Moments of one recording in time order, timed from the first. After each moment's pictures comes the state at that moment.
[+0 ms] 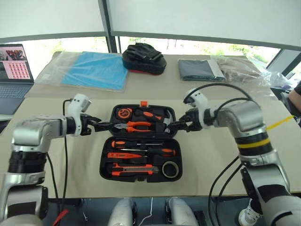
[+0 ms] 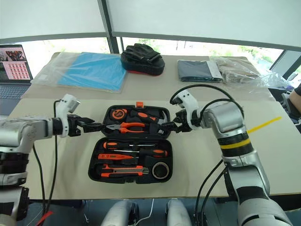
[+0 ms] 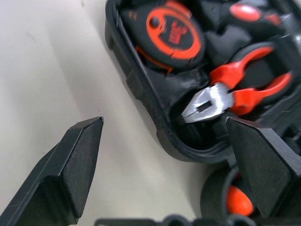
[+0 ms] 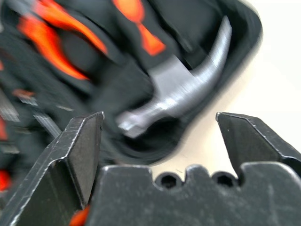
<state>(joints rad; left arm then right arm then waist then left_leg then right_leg) -0.59 0.77 0.04 0.06 -0.46 1.18 -0.78 -0.87 -0.53 0.25 0.12 0.27 1.32 0.78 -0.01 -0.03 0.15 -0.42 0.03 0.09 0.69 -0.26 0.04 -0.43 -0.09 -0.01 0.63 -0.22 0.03</state>
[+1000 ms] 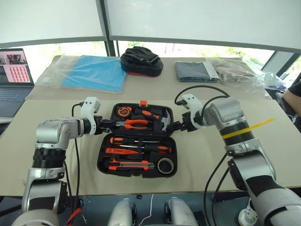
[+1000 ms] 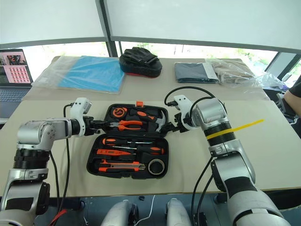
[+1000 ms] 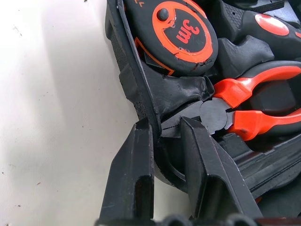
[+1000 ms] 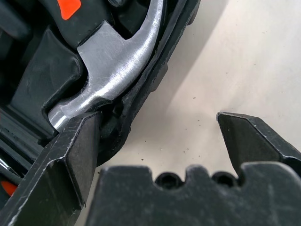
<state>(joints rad) -0.63 0.60 0.09 0.14 -0.43 1.16 -0.59 -0.98 -0.41 0.22 0.38 0.22 1.35 0.63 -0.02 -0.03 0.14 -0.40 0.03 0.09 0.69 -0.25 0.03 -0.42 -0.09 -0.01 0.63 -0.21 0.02</state>
